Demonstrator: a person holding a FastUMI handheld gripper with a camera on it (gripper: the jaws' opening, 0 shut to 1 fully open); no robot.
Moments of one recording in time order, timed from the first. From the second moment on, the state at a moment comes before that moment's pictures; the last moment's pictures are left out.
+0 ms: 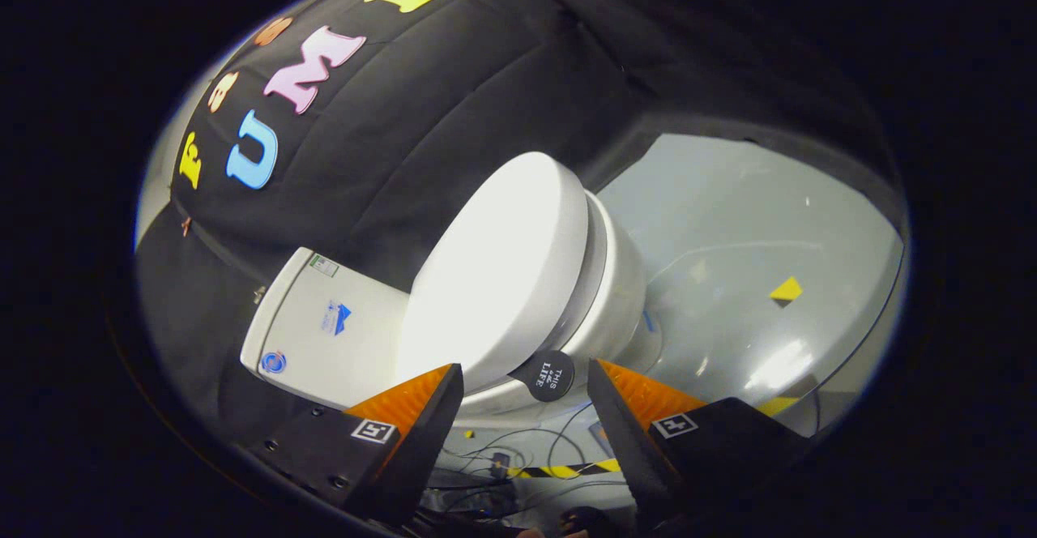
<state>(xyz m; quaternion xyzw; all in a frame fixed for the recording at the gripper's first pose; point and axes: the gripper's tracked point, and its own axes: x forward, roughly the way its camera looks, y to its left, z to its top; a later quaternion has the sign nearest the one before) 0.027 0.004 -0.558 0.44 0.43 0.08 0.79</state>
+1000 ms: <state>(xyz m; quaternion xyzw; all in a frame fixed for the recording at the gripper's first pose) 0.046 0.020 -0.589 0.51 0.47 0.06 0.72</state>
